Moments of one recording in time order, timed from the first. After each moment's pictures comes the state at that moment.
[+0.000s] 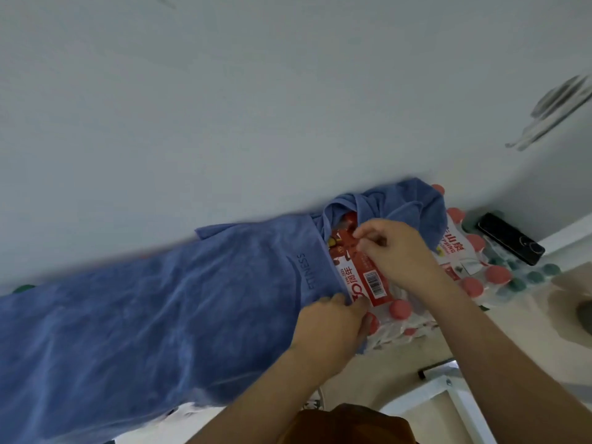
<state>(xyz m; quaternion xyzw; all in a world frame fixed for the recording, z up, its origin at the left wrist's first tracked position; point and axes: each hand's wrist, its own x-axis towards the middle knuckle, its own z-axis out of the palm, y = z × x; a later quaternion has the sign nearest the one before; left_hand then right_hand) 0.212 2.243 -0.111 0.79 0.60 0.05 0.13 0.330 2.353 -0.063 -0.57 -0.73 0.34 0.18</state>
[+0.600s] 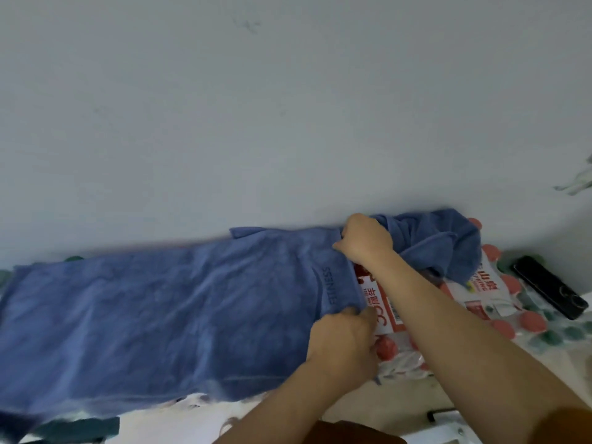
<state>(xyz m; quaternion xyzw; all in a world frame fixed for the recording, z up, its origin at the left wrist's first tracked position) 0.212 2.238 -0.093 0.68 0.69 0.13 0.21 0.234 2.407 -0.078 -0.57 -0.80 0.21 -0.04</state>
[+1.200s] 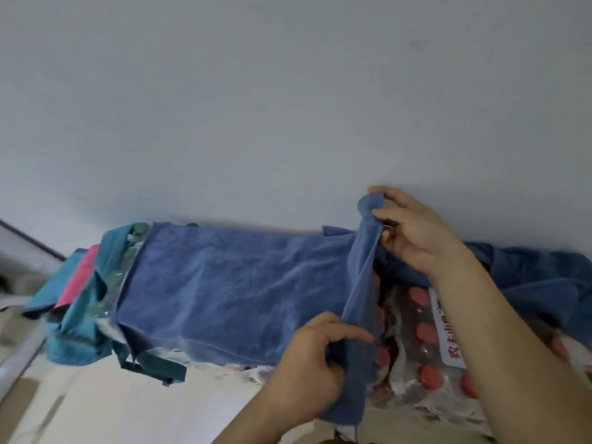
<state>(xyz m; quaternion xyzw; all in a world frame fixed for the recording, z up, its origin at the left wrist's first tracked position) 0.115 2.133 -0.047 0.46 0.70 0.43 0.34 0.160 2.360 -0.015 -0.35 -0.46 0.78 0.24</state>
